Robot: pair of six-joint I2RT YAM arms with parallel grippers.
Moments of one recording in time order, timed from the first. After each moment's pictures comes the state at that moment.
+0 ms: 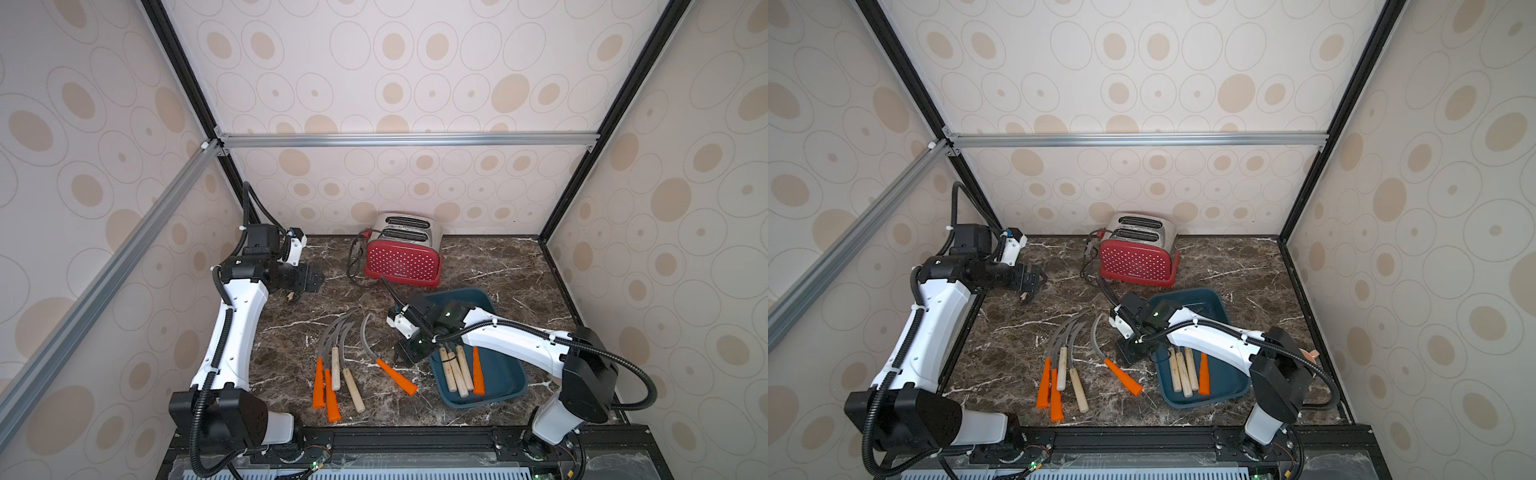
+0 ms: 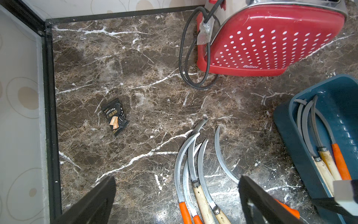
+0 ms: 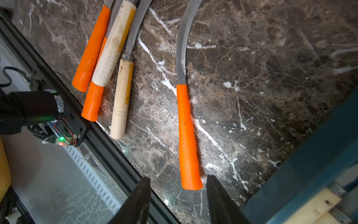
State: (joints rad) left arm 0.06 1.39 1.48 -1.04 0.24 0.17; right arm 0.95 1.67 1.27 -0.80 -0.26 0.34
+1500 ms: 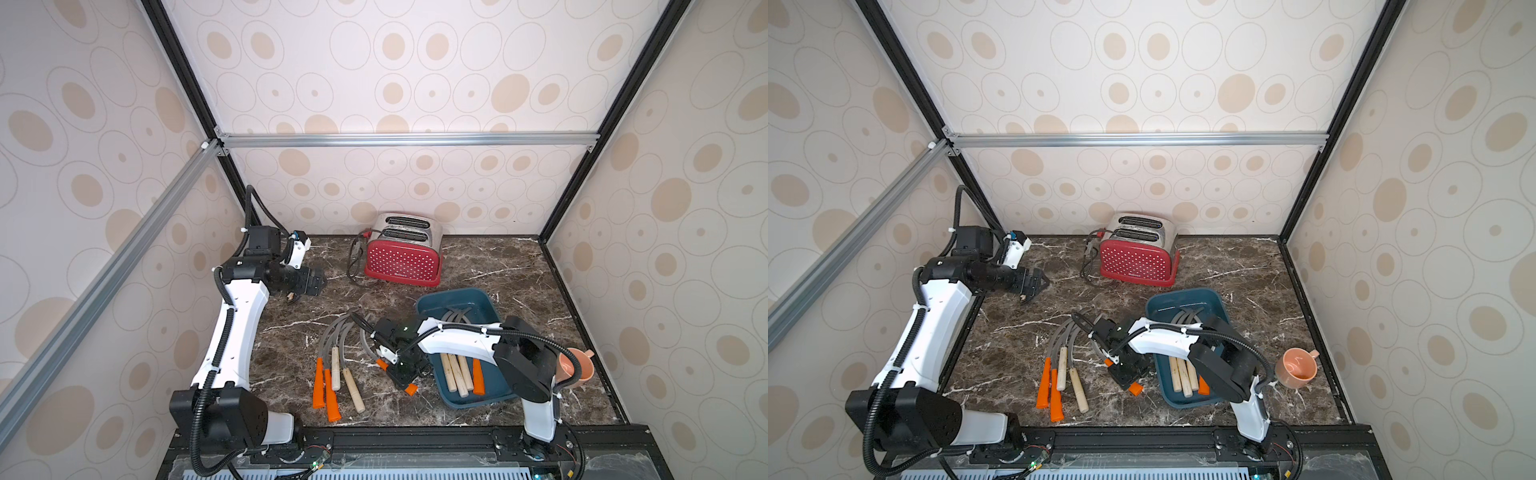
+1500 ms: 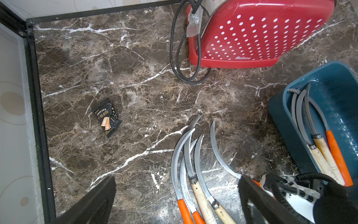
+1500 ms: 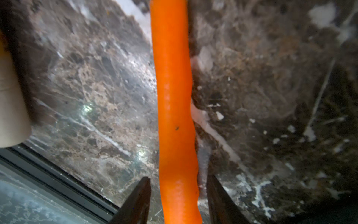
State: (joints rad) left arm 0.06 1.39 1.46 -1.05 0.28 0.22; right arm 1.06 1.98 1.38 -0.95 -0.16 0.28
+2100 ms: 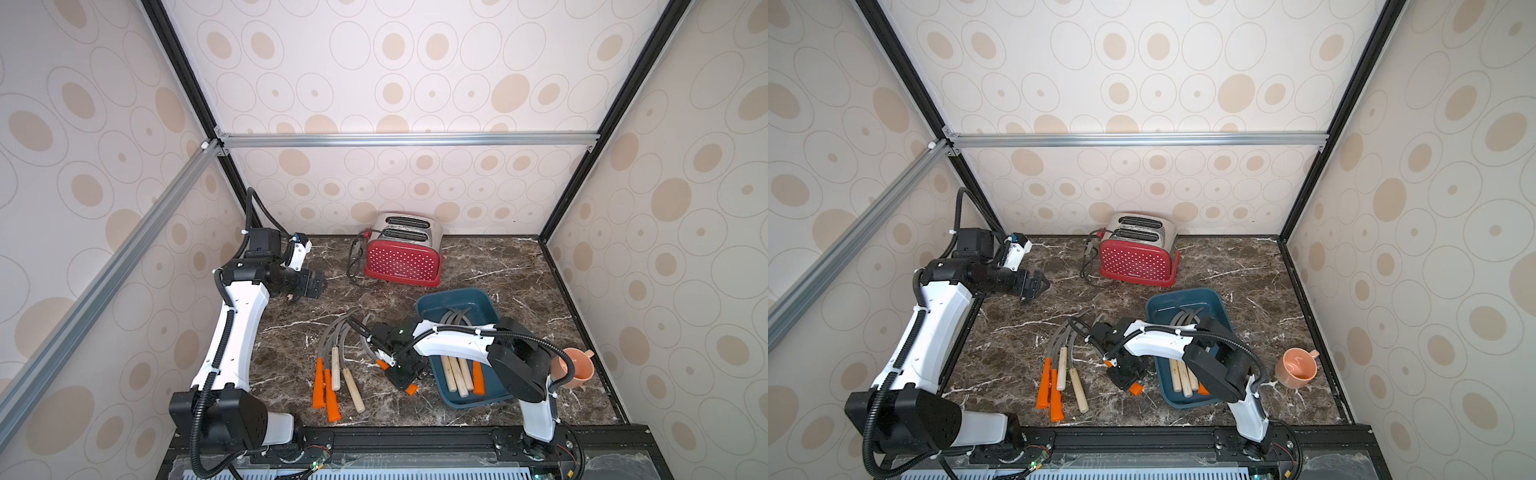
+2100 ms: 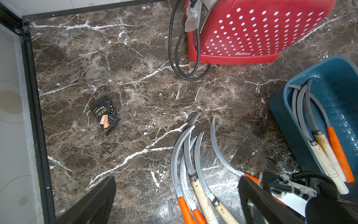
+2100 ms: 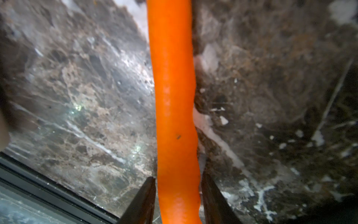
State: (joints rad) left arm 0.06 1.37 1.44 -1.05 0.28 0.23; right arm 1.07 2.00 1.40 -0.96 -0.12 0.29
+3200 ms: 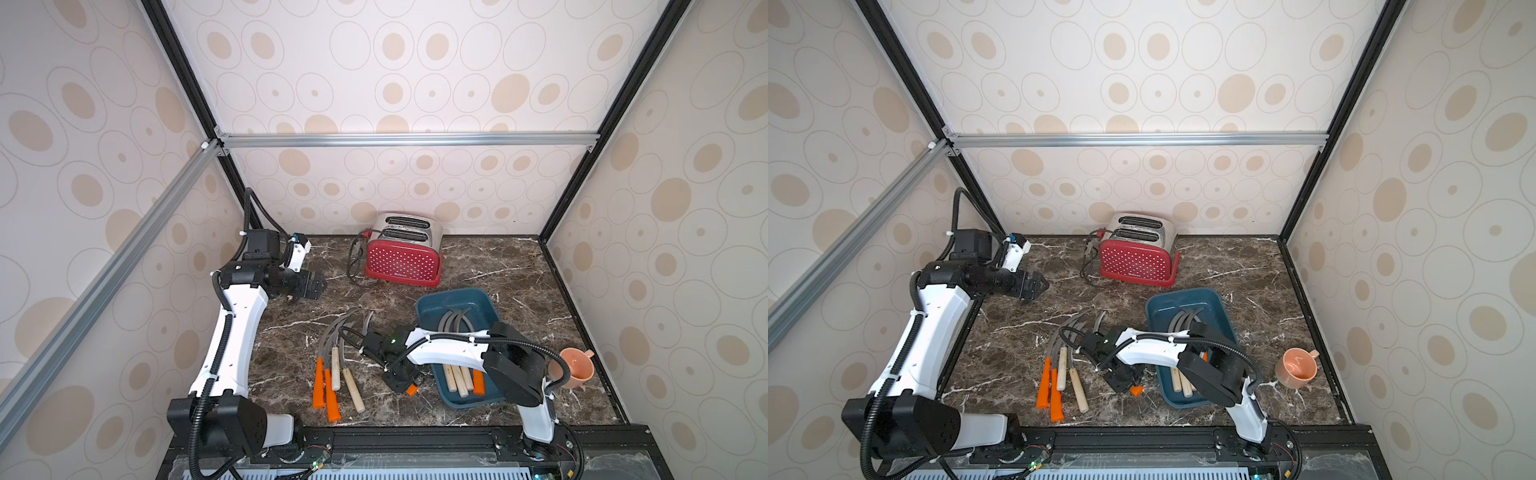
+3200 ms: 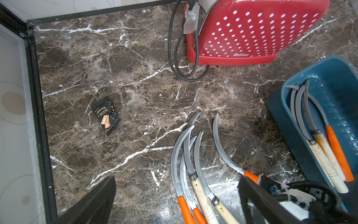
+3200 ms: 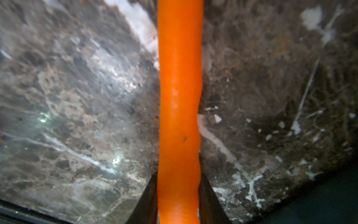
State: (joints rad) left arm 0.06 1.35 1.43 -1.05 0.28 0.23; right arm 1.15 2.03 1.43 -0.99 0.05 0.36
